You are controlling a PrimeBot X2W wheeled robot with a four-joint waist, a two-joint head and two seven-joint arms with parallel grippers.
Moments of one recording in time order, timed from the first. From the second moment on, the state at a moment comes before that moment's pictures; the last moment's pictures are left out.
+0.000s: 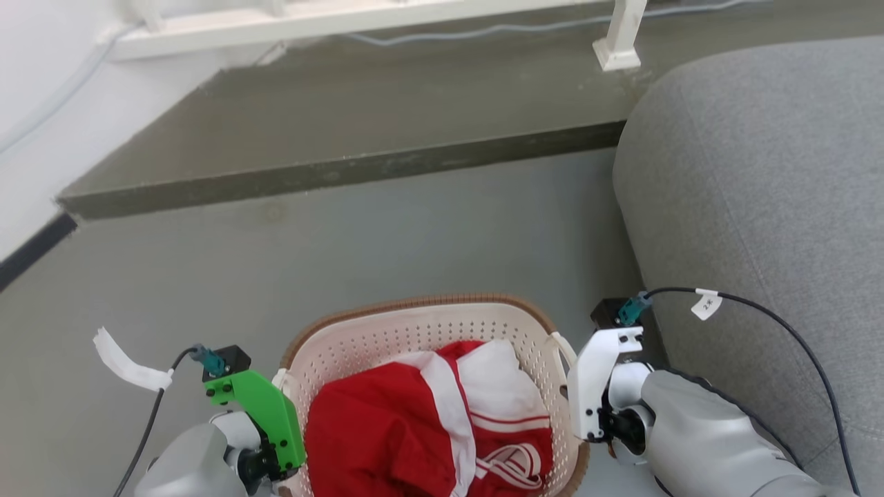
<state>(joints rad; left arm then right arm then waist) -0.58 0.01 -0.52 1.28 -0.81 -0.13 0.33 -0.60 -0.01 0.92 1.19 0.91 0.04 0.26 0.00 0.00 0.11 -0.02</state>
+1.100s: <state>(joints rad) -0.53 0.01 -0.52 1.29 -0.84 -0.13 0.39 -0.55 -0.01 0.94 1.20 0.93 0.05 0.31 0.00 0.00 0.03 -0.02</state>
